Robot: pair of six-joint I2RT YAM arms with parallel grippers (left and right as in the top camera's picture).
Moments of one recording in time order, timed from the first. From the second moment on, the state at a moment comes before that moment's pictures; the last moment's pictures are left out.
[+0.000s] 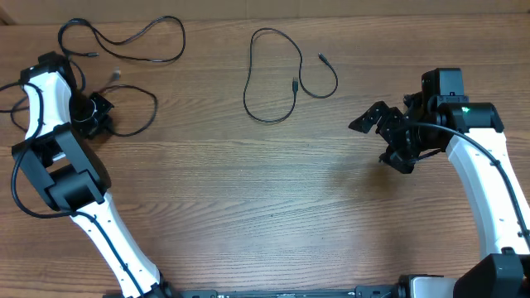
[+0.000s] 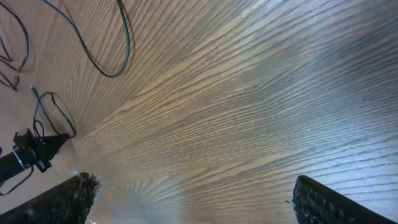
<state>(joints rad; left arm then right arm) 0.44 2.46 2.09 -1.21 0.10 -0.47 -0.02 1.50 1.25 -1.05 -0.48 0.64</state>
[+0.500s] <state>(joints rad) 0.51 2.46 2.33 -1.30 -0.14 -0.41 -0.02 1.50 1.25 -1.07 -0.48 0.64</state>
